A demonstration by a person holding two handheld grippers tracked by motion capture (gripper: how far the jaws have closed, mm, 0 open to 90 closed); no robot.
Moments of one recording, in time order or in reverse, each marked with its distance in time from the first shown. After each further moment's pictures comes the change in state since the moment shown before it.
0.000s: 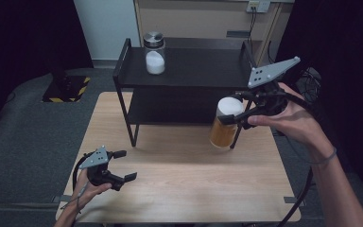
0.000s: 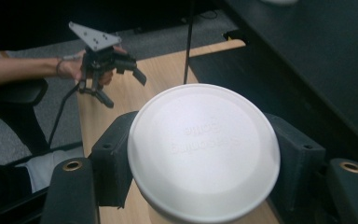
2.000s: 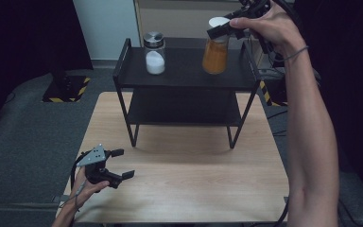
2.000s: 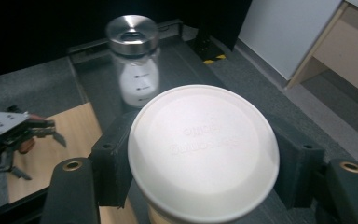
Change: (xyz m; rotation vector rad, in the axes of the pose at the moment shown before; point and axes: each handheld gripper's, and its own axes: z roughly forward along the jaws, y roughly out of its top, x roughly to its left) left arm 0.009 -0.004 -0.003 -0.007 0.009 -0.023; right arm -0.120 0.127 0.013 0.017 -0.154 0.093
